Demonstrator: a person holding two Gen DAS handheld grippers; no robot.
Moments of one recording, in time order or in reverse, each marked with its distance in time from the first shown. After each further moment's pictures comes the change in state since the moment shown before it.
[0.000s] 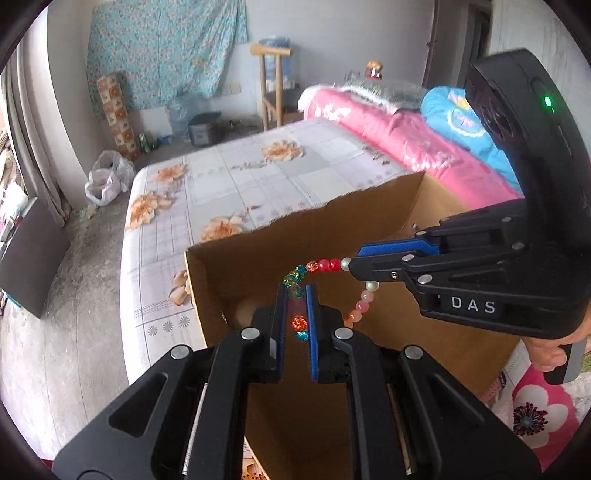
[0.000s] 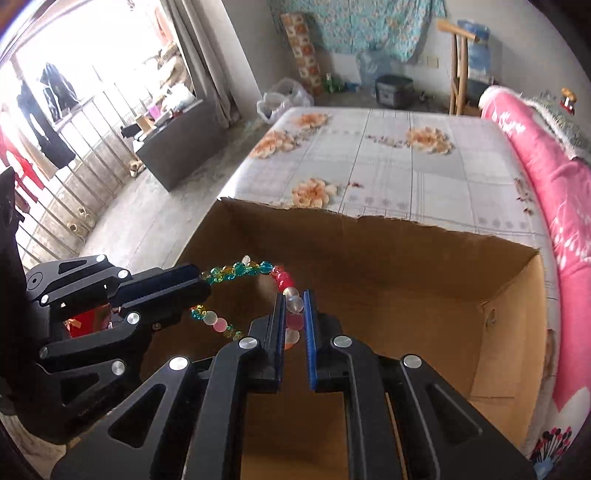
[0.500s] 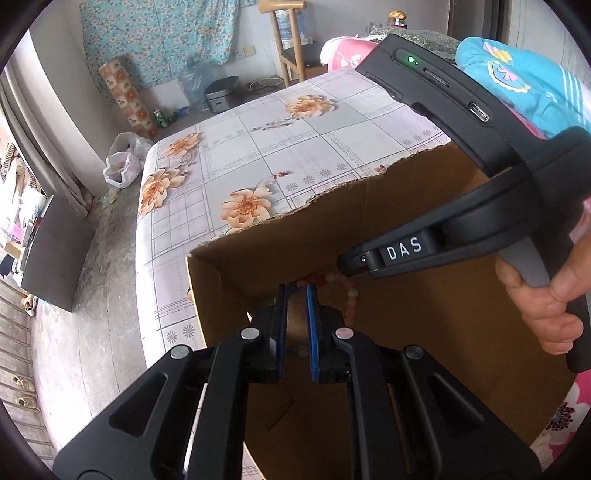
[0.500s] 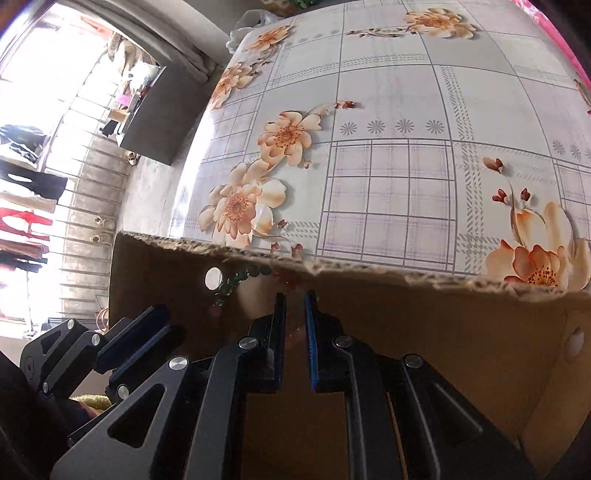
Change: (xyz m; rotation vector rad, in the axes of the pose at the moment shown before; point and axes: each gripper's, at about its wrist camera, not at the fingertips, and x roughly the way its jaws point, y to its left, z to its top) left arm 0.042 0.008 0.012 0.055 0.134 0.137; right arm 0.109 -0.044 0.037 0.247 0.287 0.152
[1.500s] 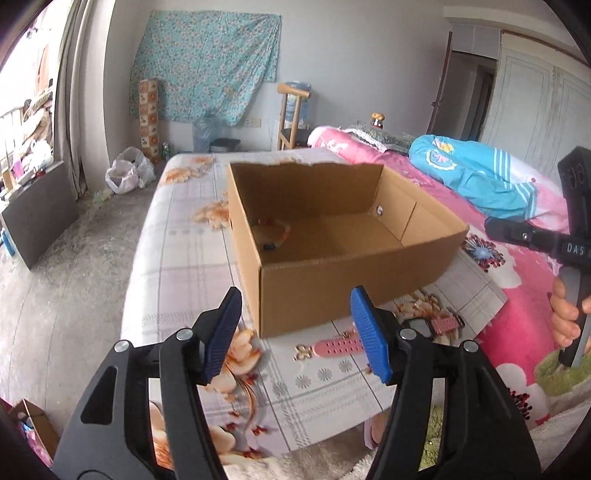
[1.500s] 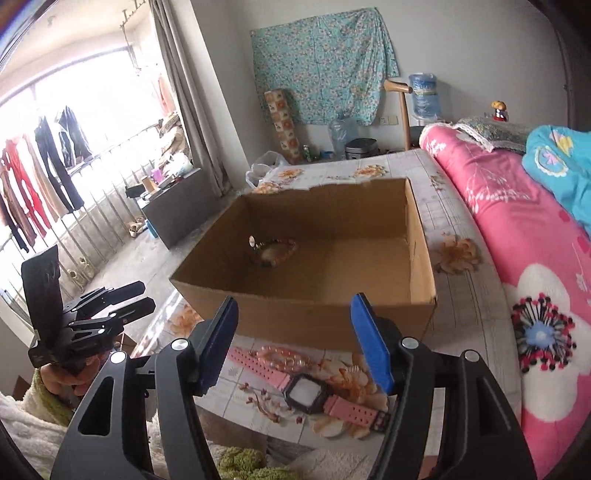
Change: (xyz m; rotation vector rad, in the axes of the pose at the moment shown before) left arm -0.127 -0.017 -0.217 -0.228 -0.359 -0.185; right arm -0.162 0.014 -0.324 -0.199 -0.671 -0.162
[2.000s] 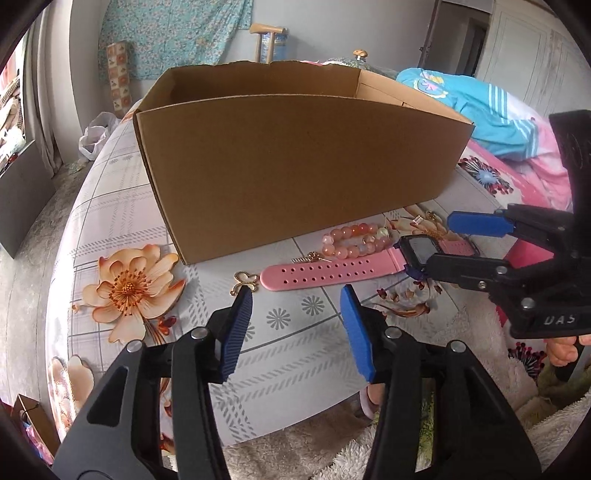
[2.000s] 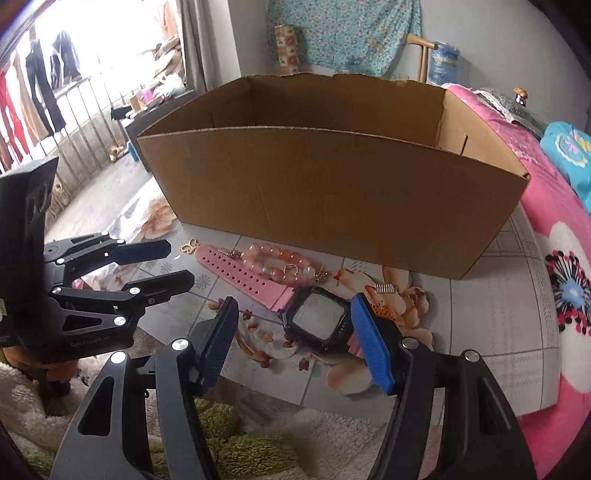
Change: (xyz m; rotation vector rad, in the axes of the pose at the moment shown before) left arm 0.069 -0.035 -0.053 0.073 0.186 -0.040; right arm 0.081 0.033 -0.064 -0.193 0.241 -0.107
